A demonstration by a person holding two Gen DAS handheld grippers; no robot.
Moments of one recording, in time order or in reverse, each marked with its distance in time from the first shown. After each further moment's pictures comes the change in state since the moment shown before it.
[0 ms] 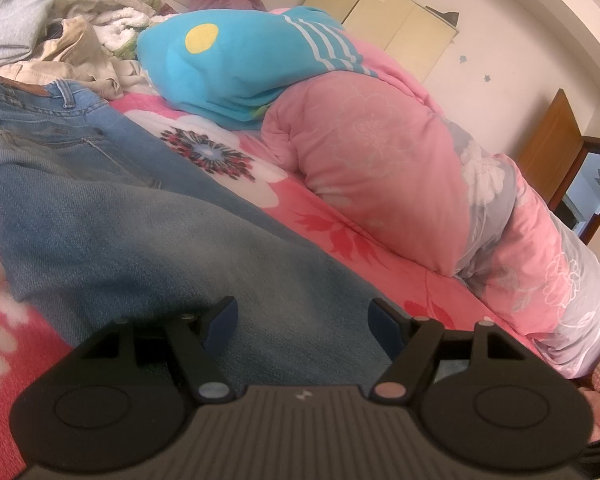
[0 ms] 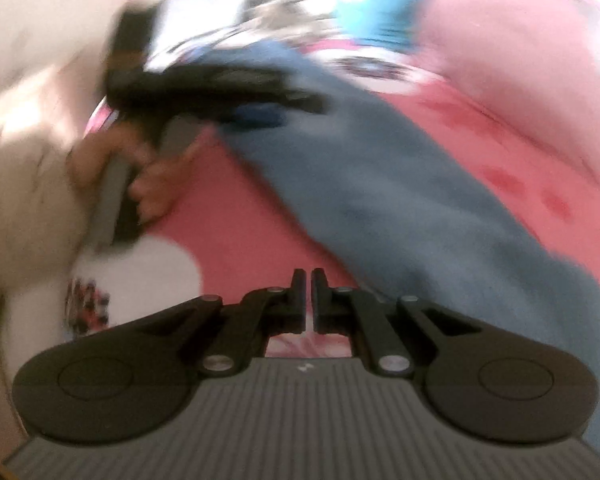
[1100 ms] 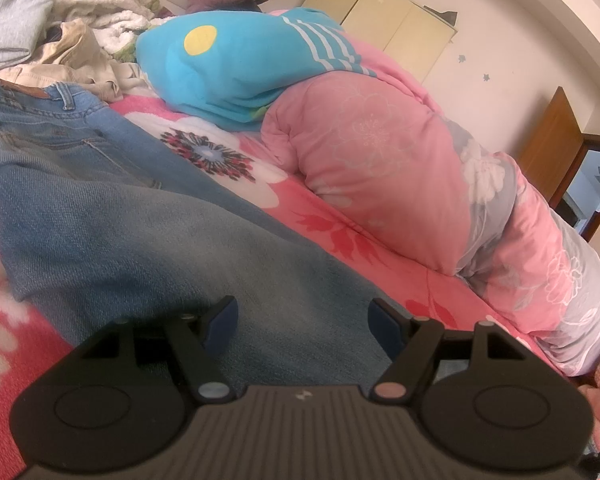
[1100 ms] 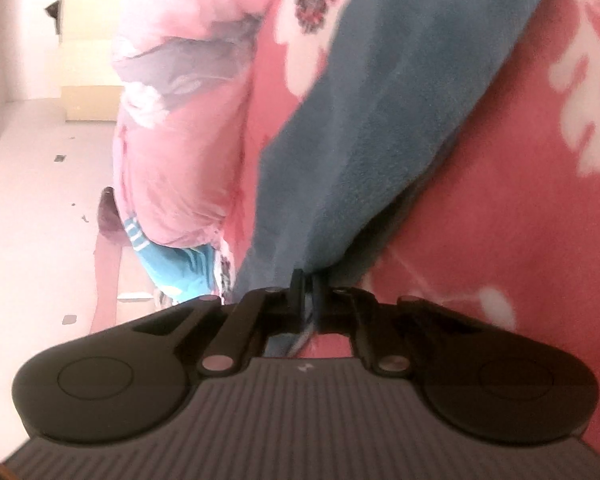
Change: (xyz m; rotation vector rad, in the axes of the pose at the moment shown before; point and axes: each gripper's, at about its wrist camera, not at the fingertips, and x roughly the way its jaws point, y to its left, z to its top) left arm 0.000 0.000 -0.002 0.013 -0.005 0.005; right arm -0.062 -0.098 -0.155 1.529 -0.478 0.099
